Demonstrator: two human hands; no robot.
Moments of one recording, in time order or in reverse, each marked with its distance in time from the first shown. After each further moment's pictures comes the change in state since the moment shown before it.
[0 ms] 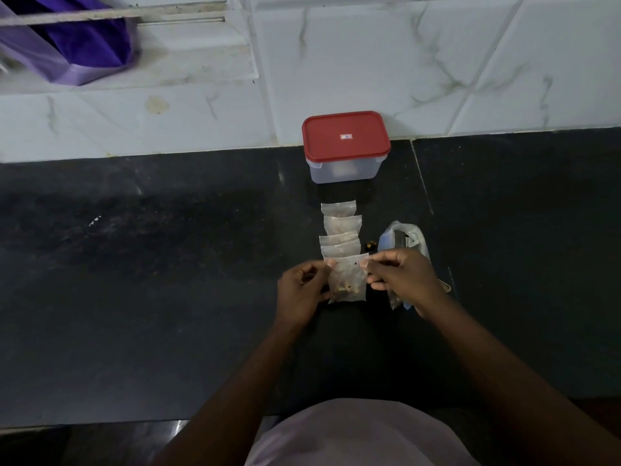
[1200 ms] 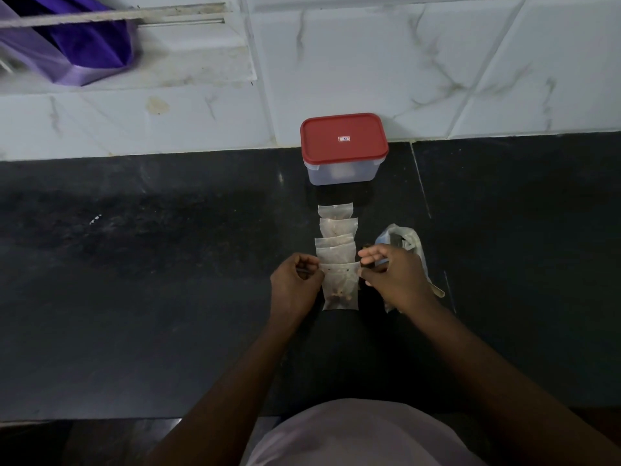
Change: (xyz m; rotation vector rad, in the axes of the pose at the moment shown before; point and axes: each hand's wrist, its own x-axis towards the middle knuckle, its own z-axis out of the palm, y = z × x) left_hand 0.016 0.001 0.000 0.449 0.207 0.086; right_hand 0.012 0.009 -0.002 -0.338 0.075 -0.205
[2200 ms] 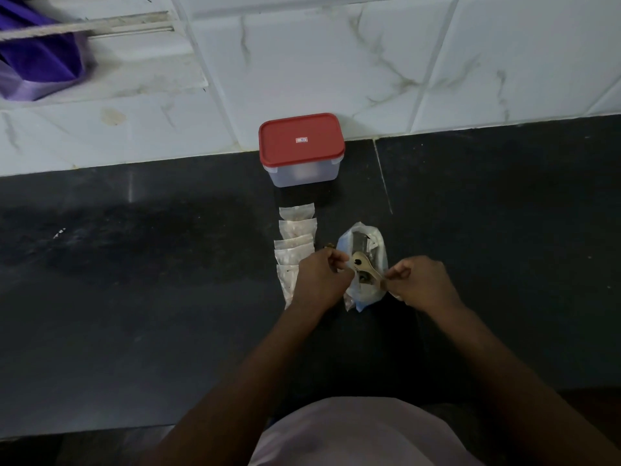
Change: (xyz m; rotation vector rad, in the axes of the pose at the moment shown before) left_hand -0.015 0.066 0.093 0.175 -0.226 0.050; right_hand -0.014 0.051 -0.091 -0.209 -0.071 0.305
